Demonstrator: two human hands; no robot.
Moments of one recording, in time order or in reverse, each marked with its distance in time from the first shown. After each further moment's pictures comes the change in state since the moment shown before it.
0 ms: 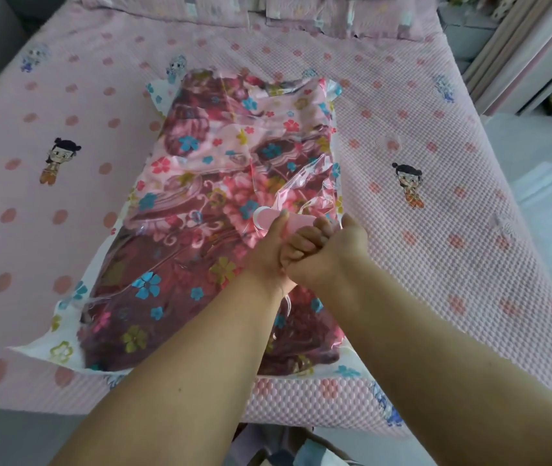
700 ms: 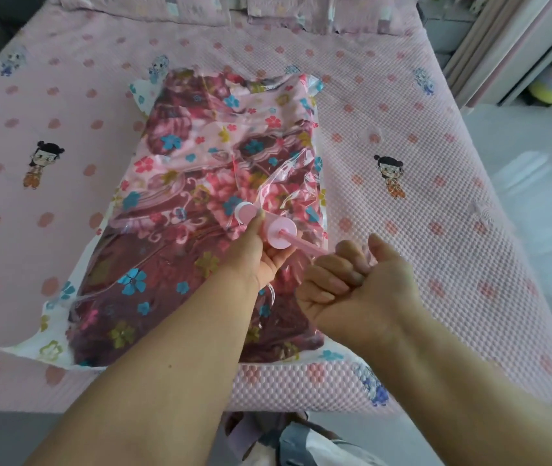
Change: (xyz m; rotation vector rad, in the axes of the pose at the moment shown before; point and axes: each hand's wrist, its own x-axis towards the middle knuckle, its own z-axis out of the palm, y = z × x) left_hand 0.012 -0.004 -0.007 0.181 0.464 0.311; right_hand -0.060 -0.013 -0.056 0.053 -0.184 0.138
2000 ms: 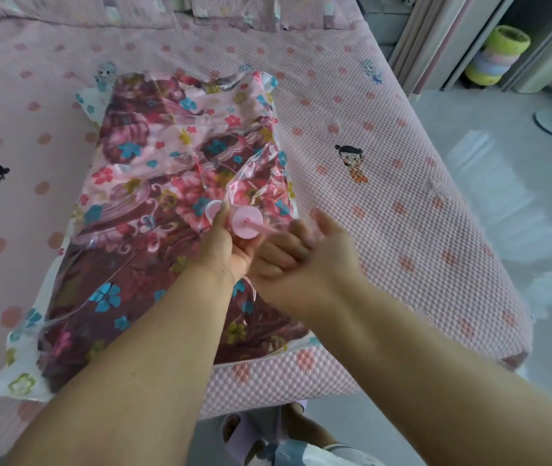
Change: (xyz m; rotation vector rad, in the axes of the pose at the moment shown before) left_hand 0.015 -0.003 -0.008 0.099 0.005 0.061; right_hand 0.005 0.021 0.009 0.032 -0.090 -0.034
